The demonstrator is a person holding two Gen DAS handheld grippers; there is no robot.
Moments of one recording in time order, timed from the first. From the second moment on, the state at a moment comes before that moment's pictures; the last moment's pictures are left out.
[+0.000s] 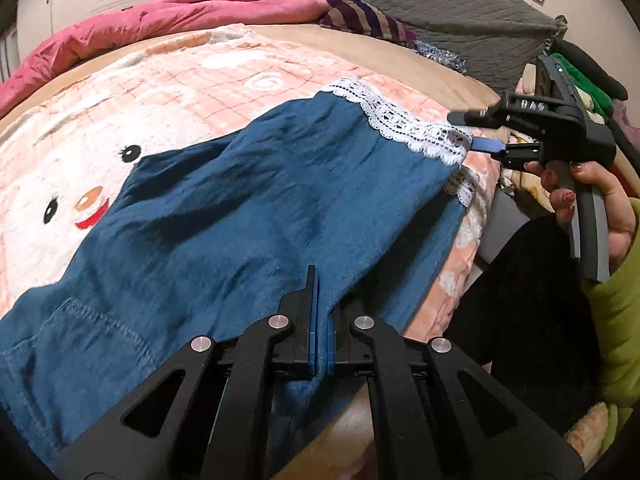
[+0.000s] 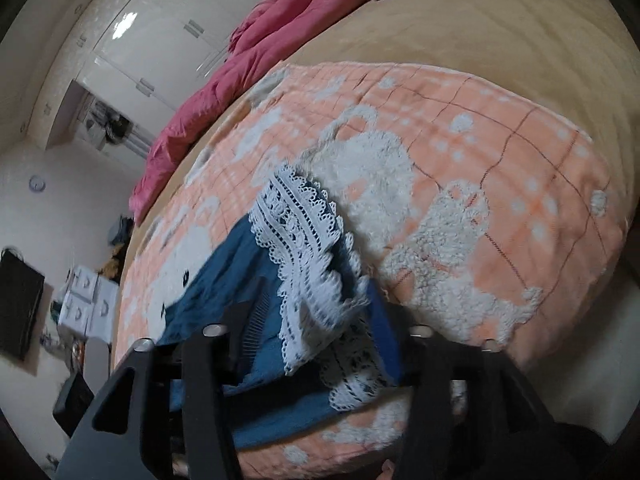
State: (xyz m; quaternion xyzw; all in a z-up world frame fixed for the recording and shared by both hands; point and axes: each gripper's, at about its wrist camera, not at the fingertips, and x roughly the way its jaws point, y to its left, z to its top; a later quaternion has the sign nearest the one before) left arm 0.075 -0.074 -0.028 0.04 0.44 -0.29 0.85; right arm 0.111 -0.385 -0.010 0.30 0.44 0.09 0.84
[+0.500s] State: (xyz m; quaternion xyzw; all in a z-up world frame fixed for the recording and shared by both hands) left arm 0.069 -0.086 -0.048 0.10 0.48 -0.30 0.82; right arm 0.102 -0.391 -0.029 0.24 0.50 0.06 0.83
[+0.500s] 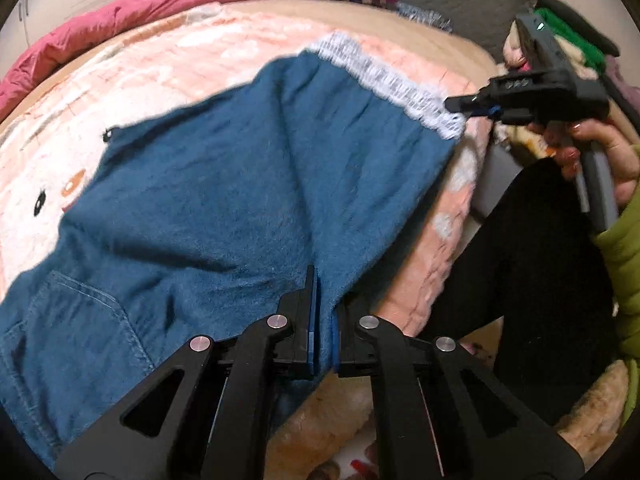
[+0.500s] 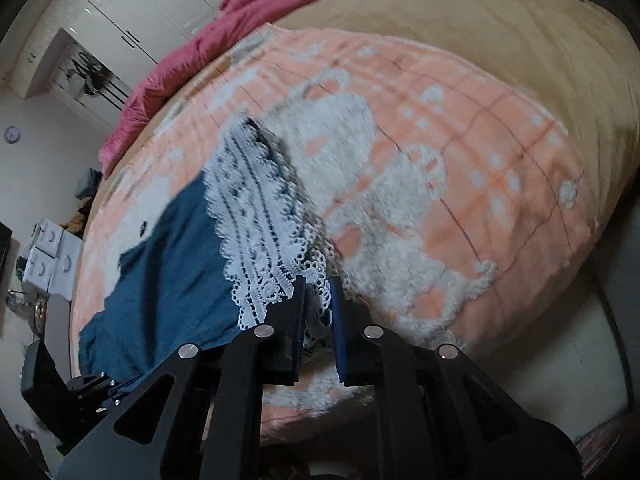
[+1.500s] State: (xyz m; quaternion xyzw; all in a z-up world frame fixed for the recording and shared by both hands) left arm 0.009 0.112 -0.004 -0.14 0.45 0.00 0.88; right arm 0.126 -0.240 -0.004 -0.08 0.43 0.21 0.87
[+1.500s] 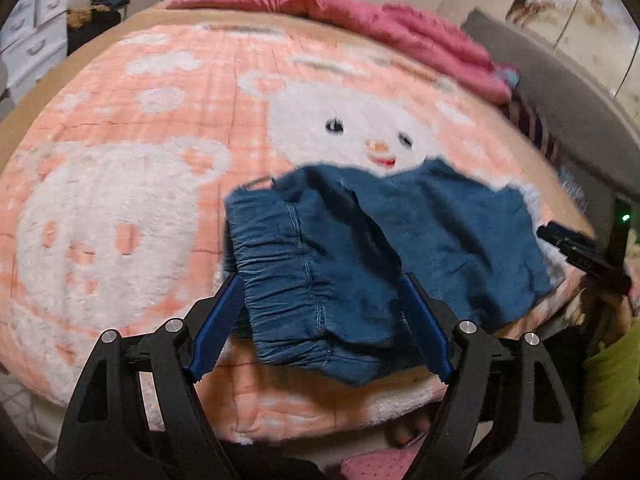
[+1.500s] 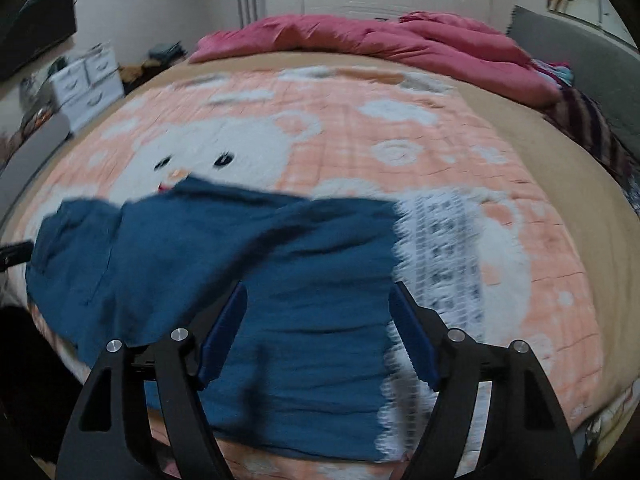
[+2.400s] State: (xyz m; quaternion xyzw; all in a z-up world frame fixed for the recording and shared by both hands) left arm 0.015 0.132 0.055 -0.12 0.38 0.06 0.91; right arm 0.146 -0.318 0.026 0.01 0.42 0.16 0.89
